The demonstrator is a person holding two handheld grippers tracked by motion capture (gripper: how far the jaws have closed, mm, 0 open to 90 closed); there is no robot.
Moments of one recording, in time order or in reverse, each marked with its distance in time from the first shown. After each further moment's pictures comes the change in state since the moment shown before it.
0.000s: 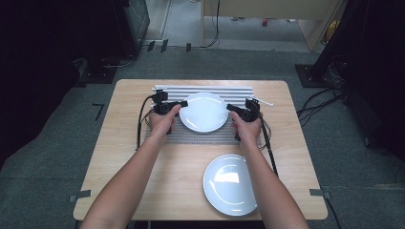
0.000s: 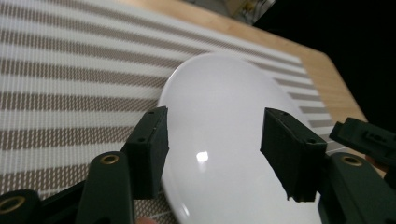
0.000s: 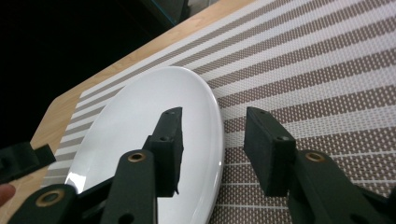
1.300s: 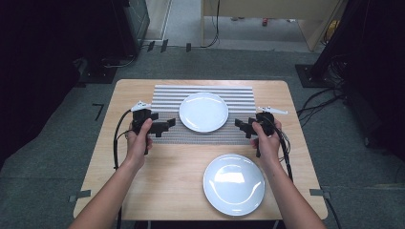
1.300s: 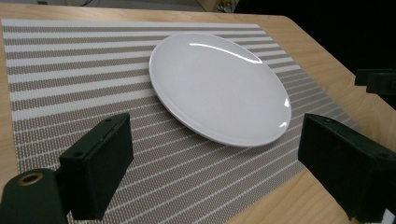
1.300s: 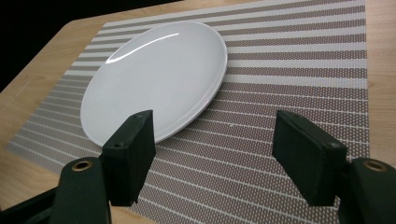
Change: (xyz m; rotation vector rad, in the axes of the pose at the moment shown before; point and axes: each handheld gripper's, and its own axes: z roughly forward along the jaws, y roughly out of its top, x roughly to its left) left arm -0.015 -0.045 -0.110 -0.018 -0.023 0.283; right arm 0.005 -0.017 -0.097 0.080 0.010 -0.343
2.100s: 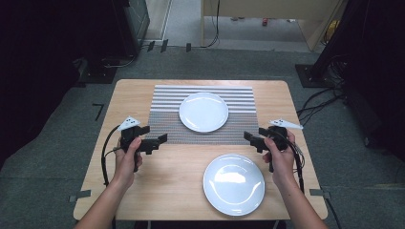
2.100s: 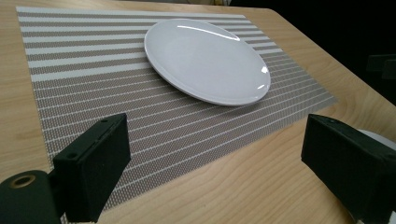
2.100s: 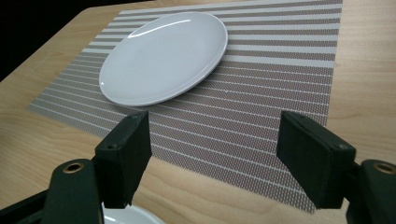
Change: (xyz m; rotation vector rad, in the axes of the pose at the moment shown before) left arm -0.009 -0.037 -0.049 -0.024 -0.010 0.029; right arm -0.003 -0.028 -0.055 -0.020 0.017 -0.075
